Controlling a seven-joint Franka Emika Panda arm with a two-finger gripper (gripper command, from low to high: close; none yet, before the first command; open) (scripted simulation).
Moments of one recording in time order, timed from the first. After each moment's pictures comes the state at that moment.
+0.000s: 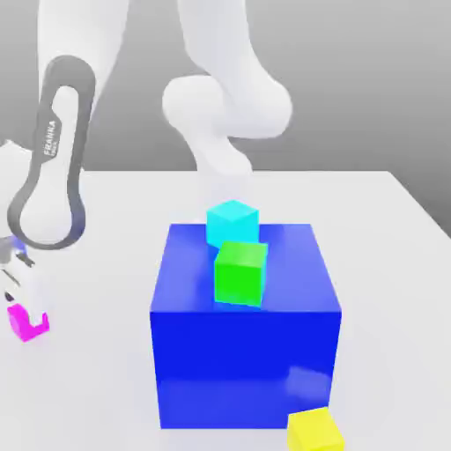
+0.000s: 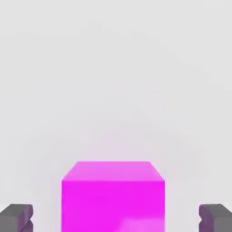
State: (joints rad) arm -0.43 0.41 -0.38 -2.55 0.65 2.89 0.13
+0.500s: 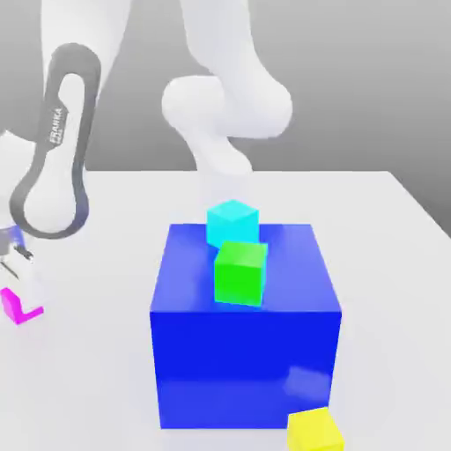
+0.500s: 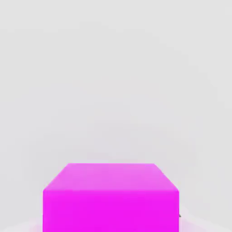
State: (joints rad) arm -0.27 0.23 -0.60 -2.61 0.38 2.78 0.34
